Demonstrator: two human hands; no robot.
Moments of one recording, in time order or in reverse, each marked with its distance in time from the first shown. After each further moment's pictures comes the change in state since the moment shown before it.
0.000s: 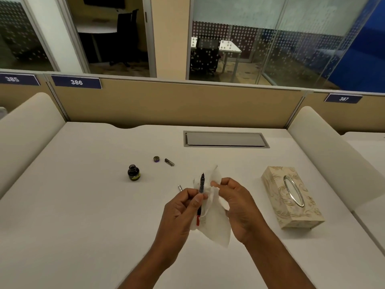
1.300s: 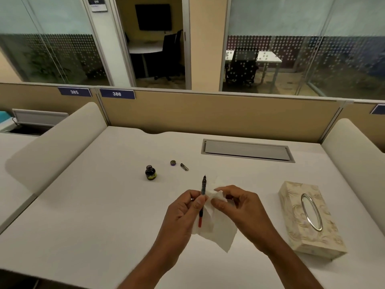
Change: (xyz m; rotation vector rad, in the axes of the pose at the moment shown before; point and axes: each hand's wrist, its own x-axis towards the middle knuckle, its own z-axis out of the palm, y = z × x) left_hand -0.021 0.015 0.062 0.181 0.165 0.002; right_hand 0.001 -0.014 -0.074 -0.388 -0.338 -0.394
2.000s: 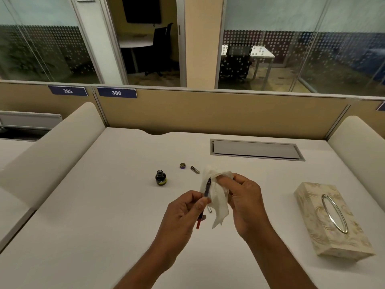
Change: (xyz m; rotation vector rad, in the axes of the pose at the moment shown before) left_hand 0.041 -0.002 -0.095 0.070 -0.065 -0.022; right_hand 0.068 -0.031 0.098 0.446 0.323 0.176
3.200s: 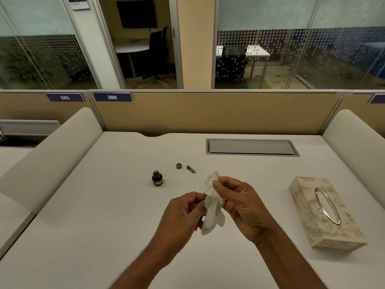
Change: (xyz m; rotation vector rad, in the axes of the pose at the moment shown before) left_hand -0.012 0.017 0.019 0.117 -0.065 -0.015; right_hand -0.014 -0.009 -0.034 0.132 -0.320 0.079
